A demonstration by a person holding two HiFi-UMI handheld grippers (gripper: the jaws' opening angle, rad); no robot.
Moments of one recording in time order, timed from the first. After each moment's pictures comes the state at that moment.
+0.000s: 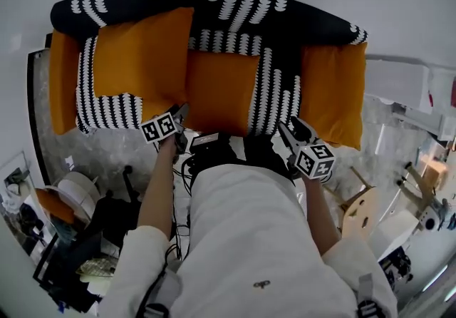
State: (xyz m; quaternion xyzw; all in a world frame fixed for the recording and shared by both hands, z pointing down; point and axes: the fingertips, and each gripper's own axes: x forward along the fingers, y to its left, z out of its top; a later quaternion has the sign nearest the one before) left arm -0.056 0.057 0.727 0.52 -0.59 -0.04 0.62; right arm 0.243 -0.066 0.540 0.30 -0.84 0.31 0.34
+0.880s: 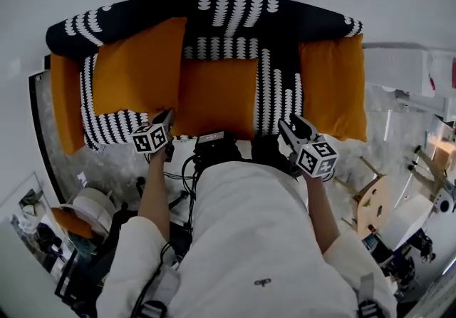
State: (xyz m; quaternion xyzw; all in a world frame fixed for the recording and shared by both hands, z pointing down) left arm -0.110 0.044 0.695 0.62 -0.57 0.07 0.54; right arm 0.223 -0.078 0.524 0.33 -0.84 0.33 0.30
